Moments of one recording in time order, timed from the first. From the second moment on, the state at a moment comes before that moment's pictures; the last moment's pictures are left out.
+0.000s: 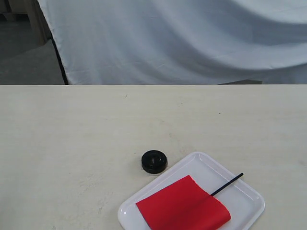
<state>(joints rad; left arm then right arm) -0.06 0.00 0.00 0.16 0.33 -0.25 -0.15 0.40 -0.49 -0.50 -0.10 0.60</state>
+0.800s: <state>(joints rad) -0.06 0.00 0.00 0.16 0.33 -0.25 0.01 0.00 -0.30 -0.37 0.14 0.61</state>
